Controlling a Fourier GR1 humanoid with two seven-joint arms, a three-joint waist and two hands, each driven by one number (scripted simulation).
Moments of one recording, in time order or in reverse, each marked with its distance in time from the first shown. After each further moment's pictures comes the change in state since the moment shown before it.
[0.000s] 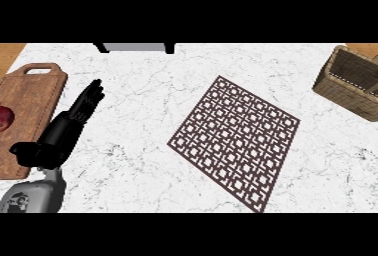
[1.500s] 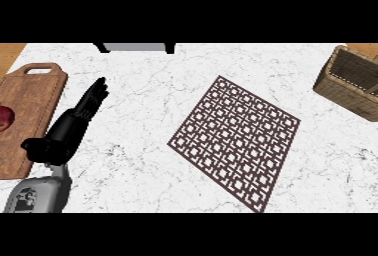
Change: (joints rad) left arm -0.024 -0.022 -0.002 0.029 -0.030 0.013 -0.010; right arm 0.144 -0.234 -0.151 0.513 -0.220 -0.391 -0.556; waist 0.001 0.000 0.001
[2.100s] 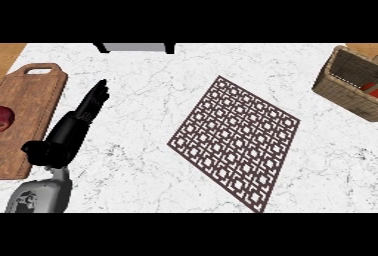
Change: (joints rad) left arm 0.017 -0.009 -0.008 -0.024 0.000 -0.003 0.017; right arm -0.089 -0.081 -0.095 0.076 -0.171 -0.009 -0.080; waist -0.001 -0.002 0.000
